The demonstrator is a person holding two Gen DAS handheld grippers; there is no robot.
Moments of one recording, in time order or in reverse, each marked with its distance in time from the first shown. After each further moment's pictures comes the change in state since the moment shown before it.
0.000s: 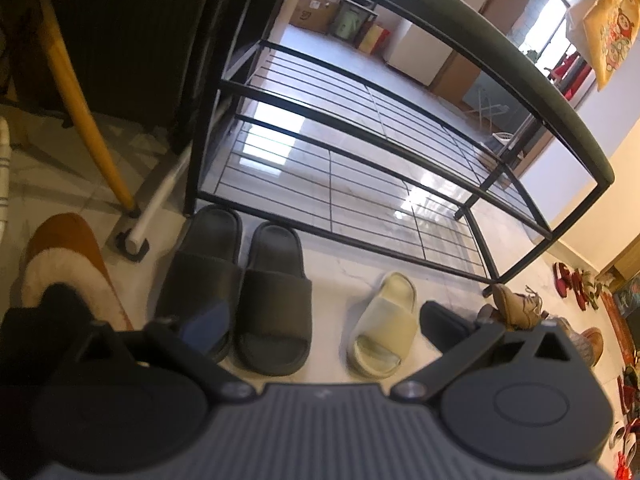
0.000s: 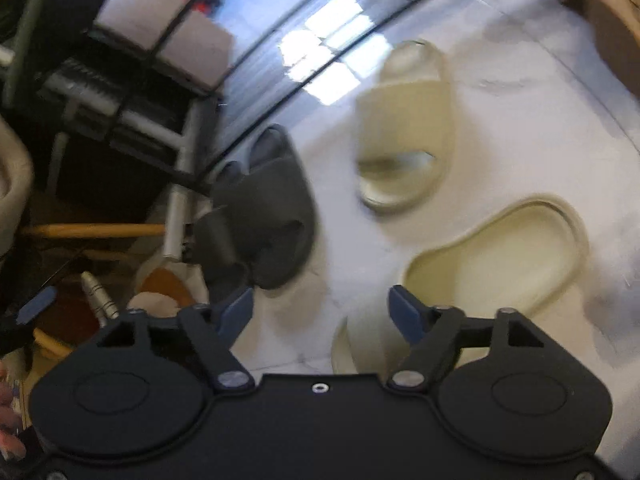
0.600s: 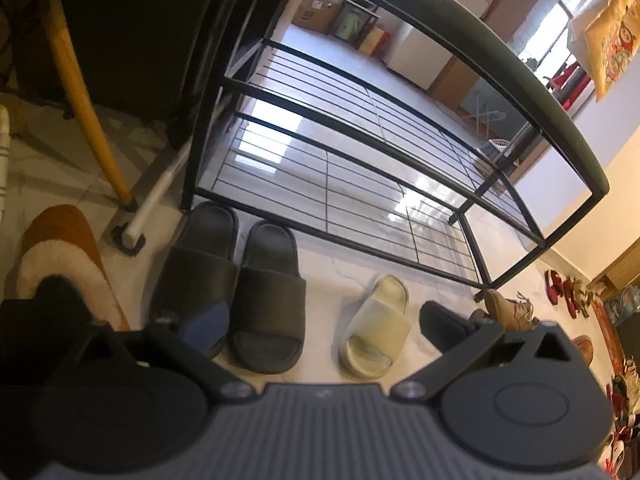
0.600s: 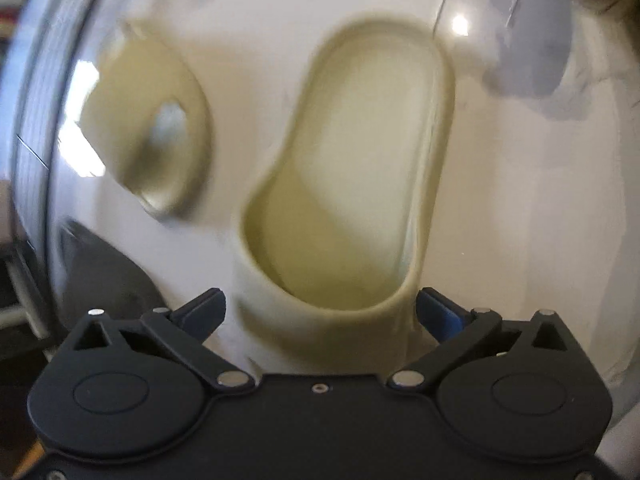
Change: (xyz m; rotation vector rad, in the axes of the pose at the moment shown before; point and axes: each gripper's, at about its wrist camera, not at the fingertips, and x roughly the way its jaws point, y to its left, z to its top) left arm -0.003 0.006 0.001 -0.034 0.003 -0.023; right arm 0.099 -0.031 -0.017 0.647 0.079 -0.280
